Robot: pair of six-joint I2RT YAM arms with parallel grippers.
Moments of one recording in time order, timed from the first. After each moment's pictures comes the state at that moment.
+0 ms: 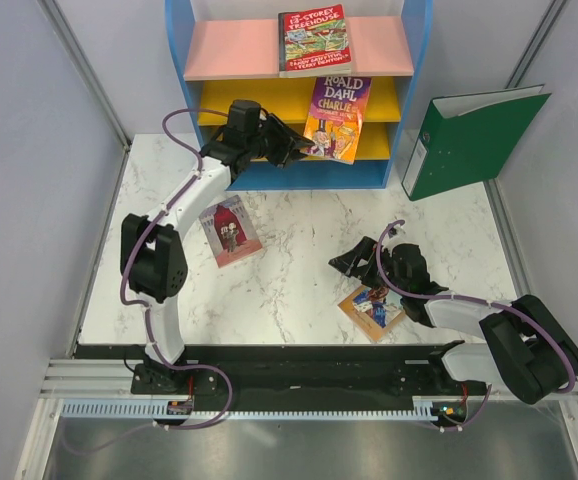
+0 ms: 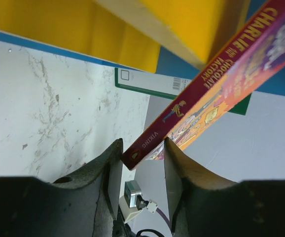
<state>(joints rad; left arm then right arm) -0.41 1.96 1.78 -0.31 0.34 -1.20 0.46 1.28 0.28 0.58 -0.24 0.91</state>
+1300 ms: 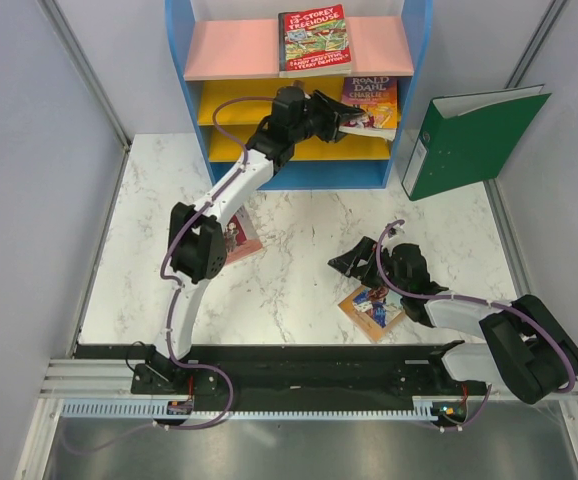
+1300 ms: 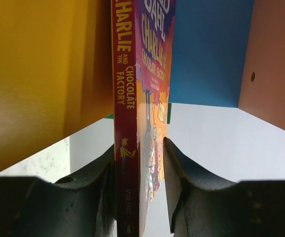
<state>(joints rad) -0.55 2.29 2.23 -0.07 0.34 -1.45 0.46 1.28 0.28 0.59 -0.26 0.91</state>
